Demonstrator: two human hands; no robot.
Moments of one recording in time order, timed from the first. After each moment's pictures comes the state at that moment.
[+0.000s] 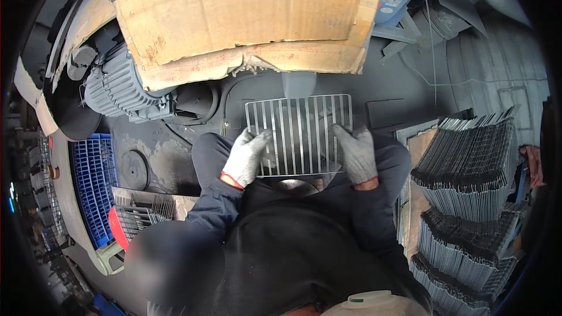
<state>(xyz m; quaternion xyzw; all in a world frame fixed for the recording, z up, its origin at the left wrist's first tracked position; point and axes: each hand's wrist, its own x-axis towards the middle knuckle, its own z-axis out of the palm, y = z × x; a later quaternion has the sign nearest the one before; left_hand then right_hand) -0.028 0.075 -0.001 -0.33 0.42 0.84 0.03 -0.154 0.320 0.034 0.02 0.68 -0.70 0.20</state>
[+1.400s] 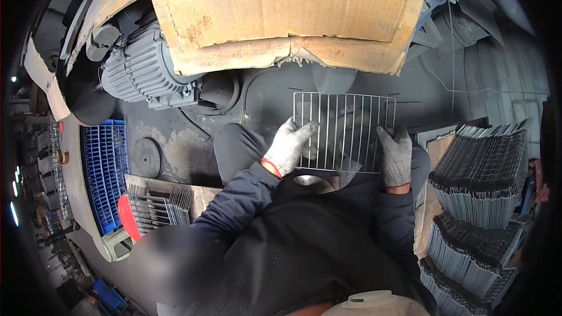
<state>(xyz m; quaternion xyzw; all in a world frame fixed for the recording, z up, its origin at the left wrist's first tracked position) -0.047 0.091 -0.009 -0.30 0.45 0.84 0.07 -0.156 0.337 0.040 0.05 0.70 -0.69 0.17</state>
